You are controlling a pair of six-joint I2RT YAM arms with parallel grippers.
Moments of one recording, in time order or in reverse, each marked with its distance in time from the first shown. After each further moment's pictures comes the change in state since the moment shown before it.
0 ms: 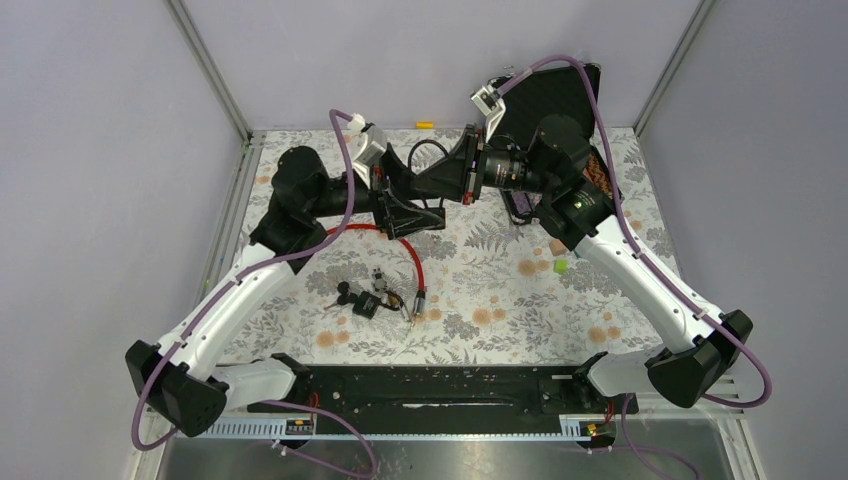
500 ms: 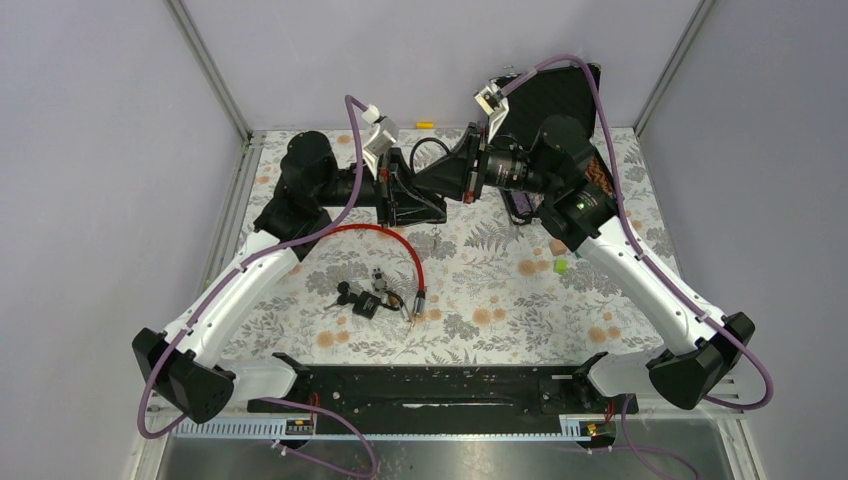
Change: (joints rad) left arm 0.001 0.084 0.121 -0.132 0.119 -0.037; right arm -0.002 -0.010 0.000 0.001 0.029 -0.047
